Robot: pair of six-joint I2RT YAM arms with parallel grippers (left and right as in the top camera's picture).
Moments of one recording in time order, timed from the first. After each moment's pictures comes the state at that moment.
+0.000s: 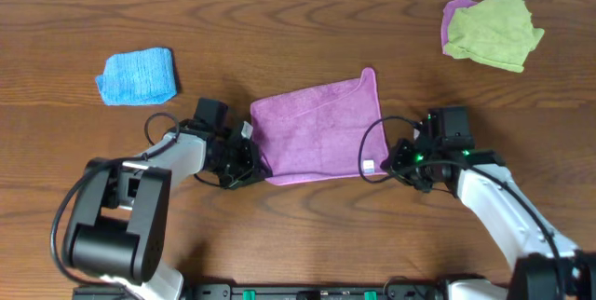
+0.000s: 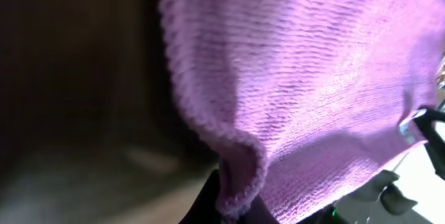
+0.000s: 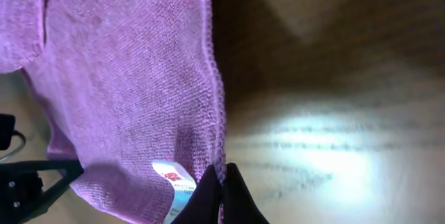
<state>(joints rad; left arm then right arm) -0.20 1.76 0.77 -0.44 0.74 -0.51 0.09 1.40 0.68 -0.52 -0.42 0.63</state>
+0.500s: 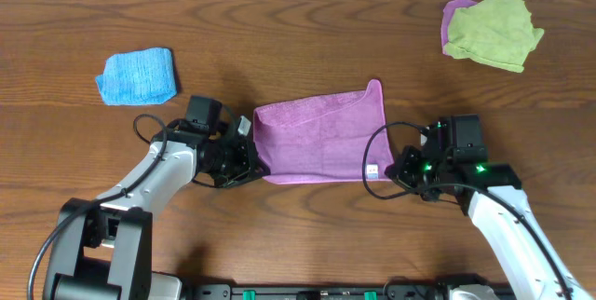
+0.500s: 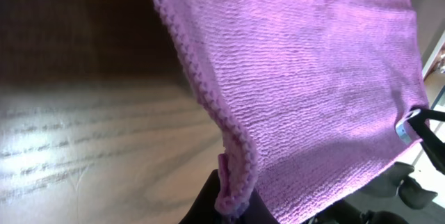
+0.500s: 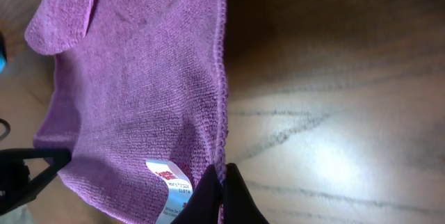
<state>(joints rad) -0.20 1.59 0.77 -0.55 0.73 -0.47 0.09 1.22 0.68 -0.67 -0.42 0.62</state>
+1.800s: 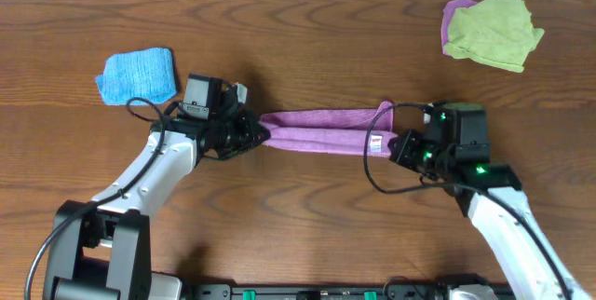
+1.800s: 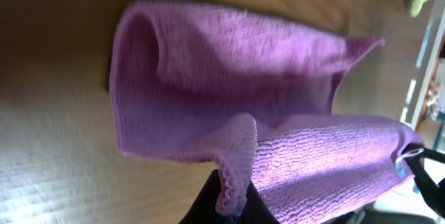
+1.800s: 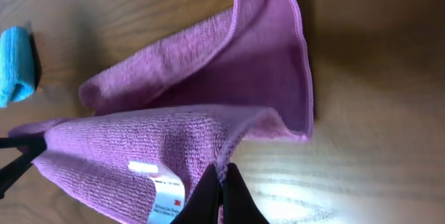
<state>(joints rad) -0.21 1.59 0.87 -0.36 0.60 -0.58 0.09 1.22 0.67 -0.41 -0.35 0.56</state>
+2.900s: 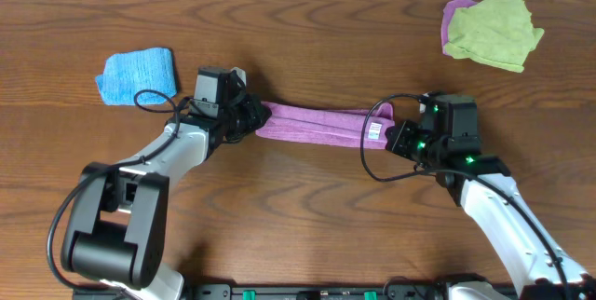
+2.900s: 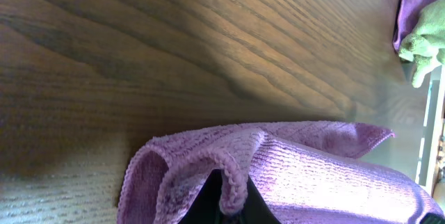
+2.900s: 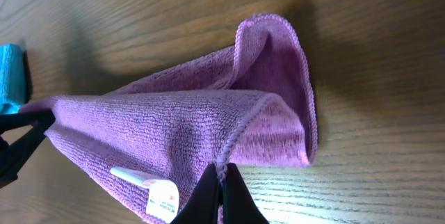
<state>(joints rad) -0.22 1.75 0.87 -0.03 0.47 -0.71 0.11 1.32 0.67 -0.27 -0.30 0.56</state>
